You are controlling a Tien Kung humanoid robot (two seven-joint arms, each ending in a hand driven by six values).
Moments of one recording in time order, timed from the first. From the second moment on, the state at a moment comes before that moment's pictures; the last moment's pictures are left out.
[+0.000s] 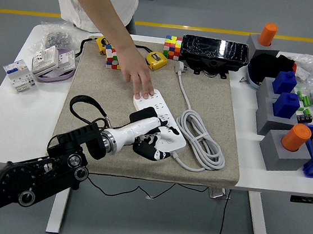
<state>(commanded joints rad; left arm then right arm) -0.53 0.20 -0.61 -1.33 1.46 0.12 0.13 0.07 -0.27 1.19 0.29 -0.72 0.02 -0.15</state>
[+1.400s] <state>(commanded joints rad) -0.59 0.13 -0.58 -1.02 1.71 0.38 0.14 0.07 -0.28 1.18 0.29 -0.72 0.02 -0.15</state>
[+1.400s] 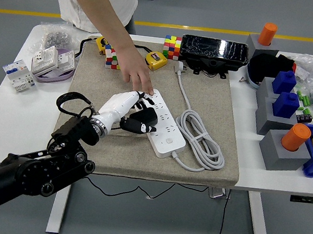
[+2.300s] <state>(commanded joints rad) -0.52 0.21 -0.71 -0.96 1.66 0.51 -0.12 0.07 -0.28 1.18 0.29 -0.72 0.02 -0.15</state>
